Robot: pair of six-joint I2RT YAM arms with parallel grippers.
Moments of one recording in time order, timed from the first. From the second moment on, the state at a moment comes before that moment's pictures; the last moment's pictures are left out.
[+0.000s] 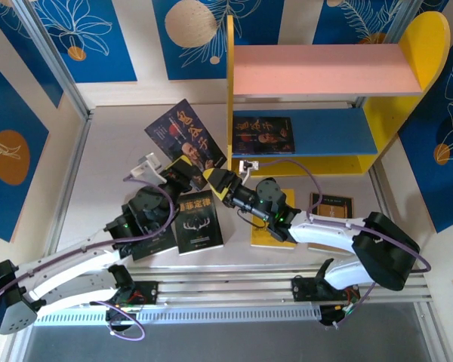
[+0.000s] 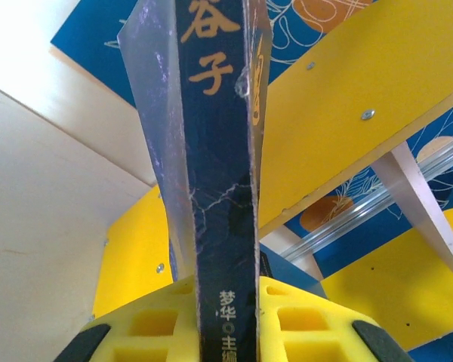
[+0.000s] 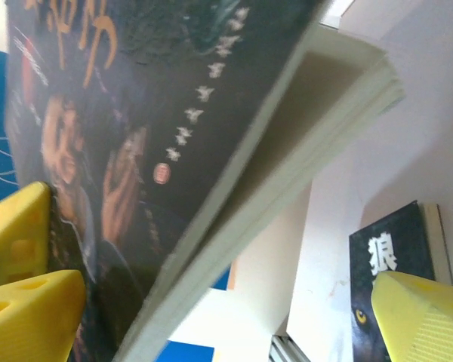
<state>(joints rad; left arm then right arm) -0.97 0.92 0.67 0.26 -0.69 -0.86 0.89 1.36 0.58 0.79 -0.09 1.33</state>
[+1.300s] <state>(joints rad) -1.09 0.94 0.84 -0.02 -0.81 -0.80 0.86 0.96 0.47 0.51 0.05 1.16</state>
